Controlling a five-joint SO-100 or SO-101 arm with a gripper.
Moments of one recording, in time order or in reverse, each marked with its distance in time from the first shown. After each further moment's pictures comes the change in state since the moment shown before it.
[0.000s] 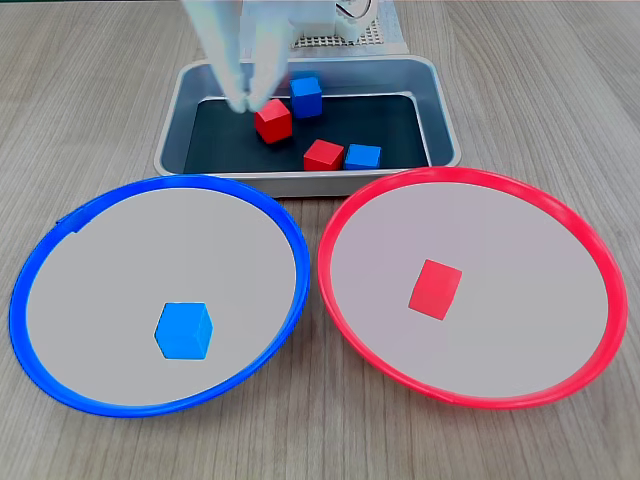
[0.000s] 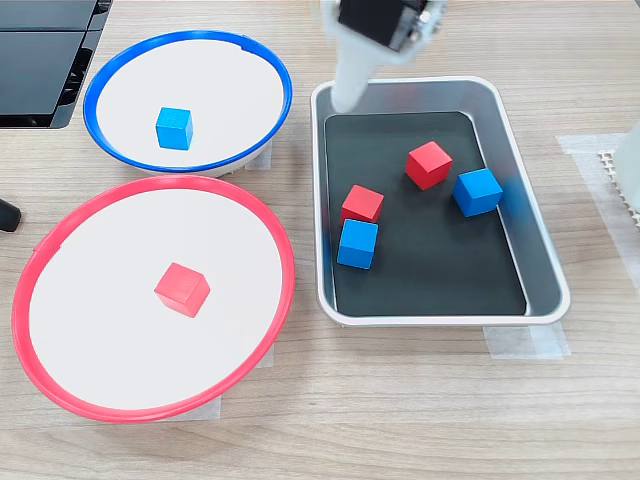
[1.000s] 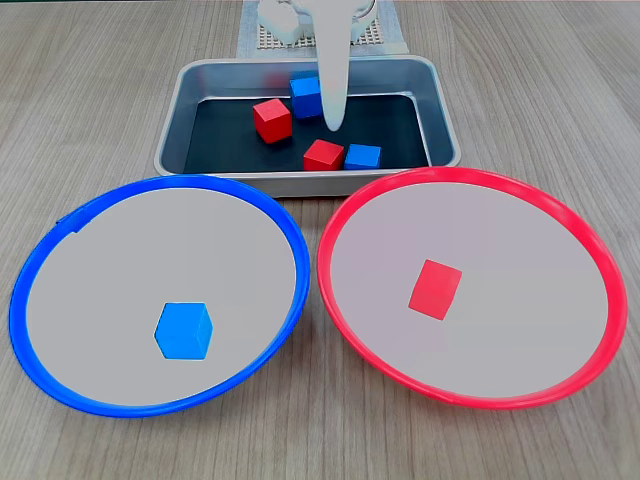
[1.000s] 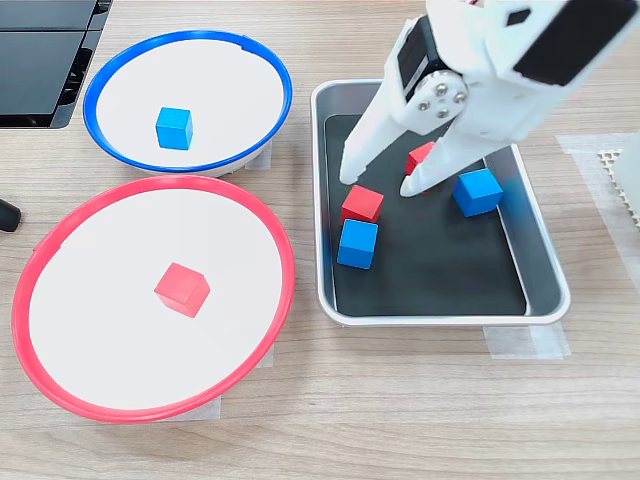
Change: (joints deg) arm -9.3 14.6 25.1 -14.3 80.0
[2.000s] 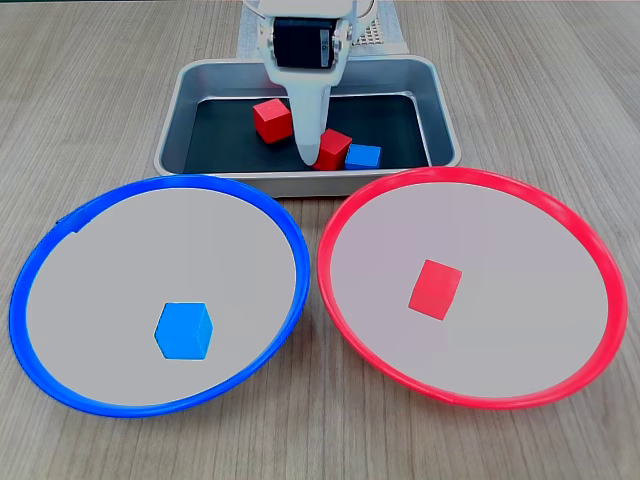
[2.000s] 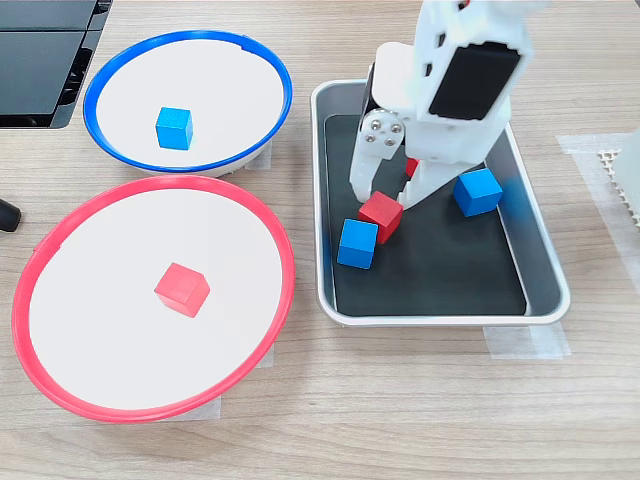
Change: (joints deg) arm 2.7 -18.8 -8.1 -0.2 2.5
